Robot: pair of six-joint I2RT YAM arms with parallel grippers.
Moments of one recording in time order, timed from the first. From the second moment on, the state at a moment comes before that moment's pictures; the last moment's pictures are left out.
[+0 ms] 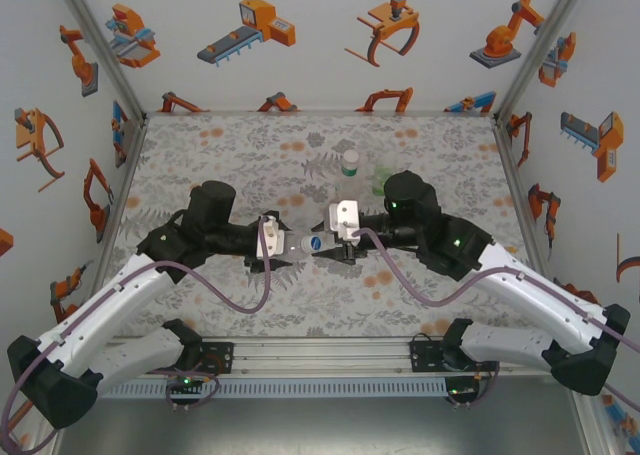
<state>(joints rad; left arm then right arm) -0.70 0.97 0.91 -0.55 0.70 0.83 0.94 1.07 1.13 -0.39 -0.60 -0.55</state>
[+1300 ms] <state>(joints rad) -0.70 0.93 0.87 -0.44 0.49 0.78 0.97 1.05 0.96 -0.07 -0.34 -0.09</state>
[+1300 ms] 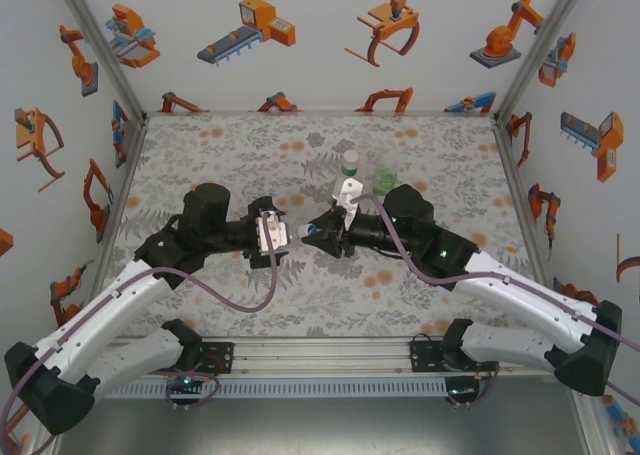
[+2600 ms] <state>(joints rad) -0.70 0.92 0.86 -0.39 0.45 0.76 0.68 1.70 1.55 -0.94 0.07 0.13</state>
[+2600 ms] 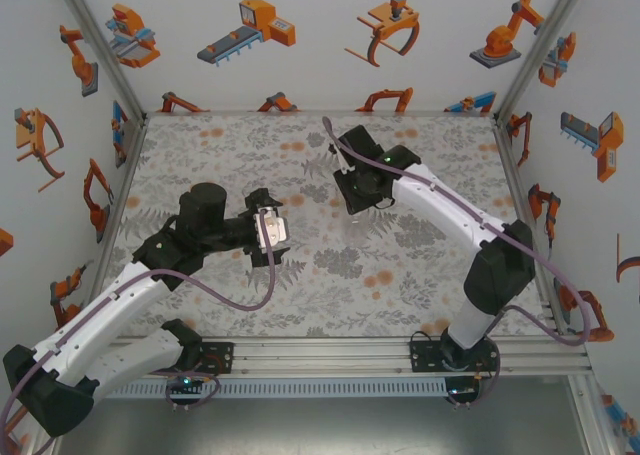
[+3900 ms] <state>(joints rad) -0.70 0.92 0.86 -0.36 0.38 0.72 0.67 1.61 1.62 -0.98 0.14 0.12</state>
